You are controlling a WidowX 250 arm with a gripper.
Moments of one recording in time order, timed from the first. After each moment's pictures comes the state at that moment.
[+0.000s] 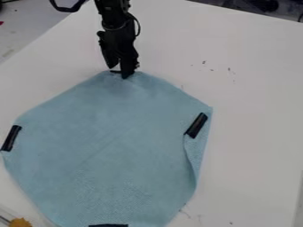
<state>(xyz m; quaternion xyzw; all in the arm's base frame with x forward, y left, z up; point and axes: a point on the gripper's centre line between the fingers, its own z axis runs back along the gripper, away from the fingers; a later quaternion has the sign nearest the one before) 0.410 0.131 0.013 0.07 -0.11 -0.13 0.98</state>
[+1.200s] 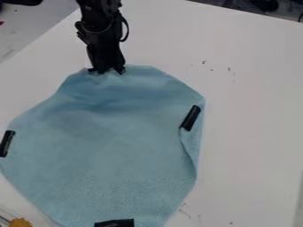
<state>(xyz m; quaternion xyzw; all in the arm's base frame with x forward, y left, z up) 0.335 0.111 0.074 0.16 -0.17 -0.13 0.96</state>
